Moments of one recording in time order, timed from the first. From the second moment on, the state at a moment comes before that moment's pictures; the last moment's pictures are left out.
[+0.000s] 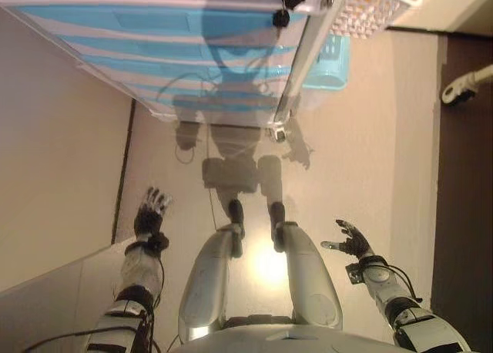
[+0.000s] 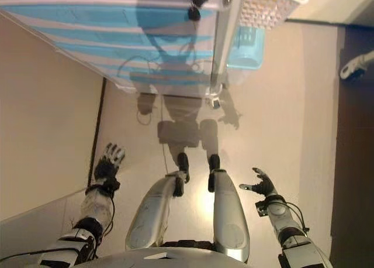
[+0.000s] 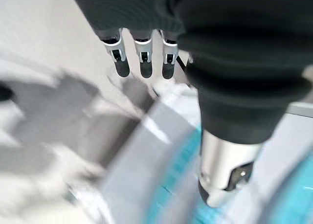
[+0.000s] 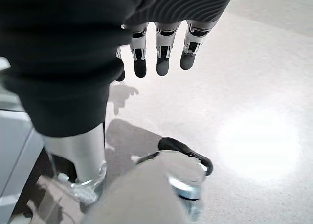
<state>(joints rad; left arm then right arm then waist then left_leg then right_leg) -0.26 0.27 0.00 0.94 -1.04 -0.44 -0.34 -0.20 -0.37 0.16 1.13 -0.01 -0.36 -0.06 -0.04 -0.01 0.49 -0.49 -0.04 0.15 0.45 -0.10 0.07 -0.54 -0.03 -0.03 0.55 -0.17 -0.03</state>
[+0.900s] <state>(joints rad) -0.83 0.47 0.08 0.76 -1.85 -0.42 -0.53 -0.14 -0.41 0.34 0.97 0.06 -0.32 -0.08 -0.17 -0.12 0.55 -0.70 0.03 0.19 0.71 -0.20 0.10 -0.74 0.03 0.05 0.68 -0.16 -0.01</state>
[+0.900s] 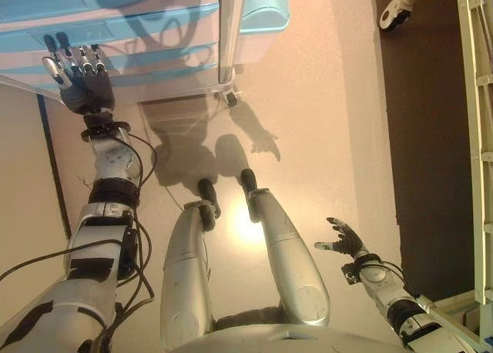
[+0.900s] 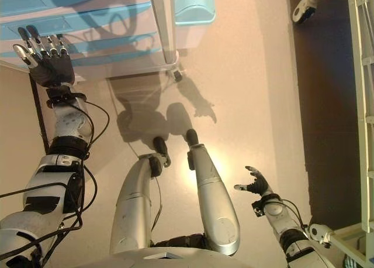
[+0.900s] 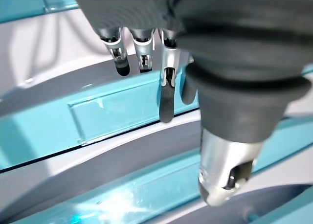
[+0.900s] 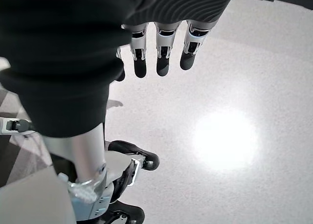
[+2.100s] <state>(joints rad) -0.23 0.21 0.00 0.73 -1.96 -0.02 -0.85 -0.09 -0.35 0.32 0.92 -0.09 -0.28 -0.09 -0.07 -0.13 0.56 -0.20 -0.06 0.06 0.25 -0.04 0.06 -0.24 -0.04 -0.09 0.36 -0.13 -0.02</state>
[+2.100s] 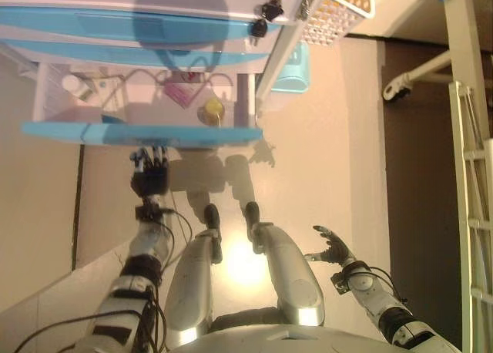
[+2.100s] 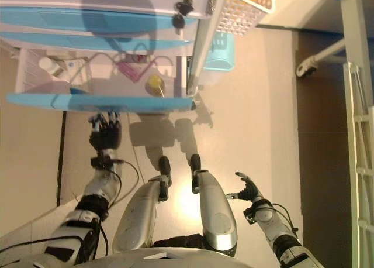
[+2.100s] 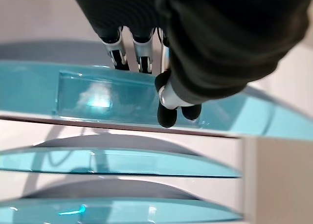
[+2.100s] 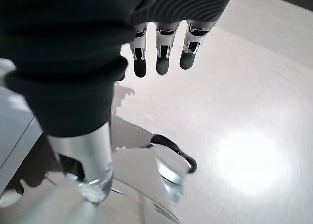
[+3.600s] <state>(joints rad) 0.15 0.28 -0.05 1.17 -0.28 -0.29 -0.03 0.03 -0.50 0.04 0.38 -0.16 -0.51 -0.14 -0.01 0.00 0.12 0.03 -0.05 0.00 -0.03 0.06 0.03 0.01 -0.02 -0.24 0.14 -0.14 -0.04</state>
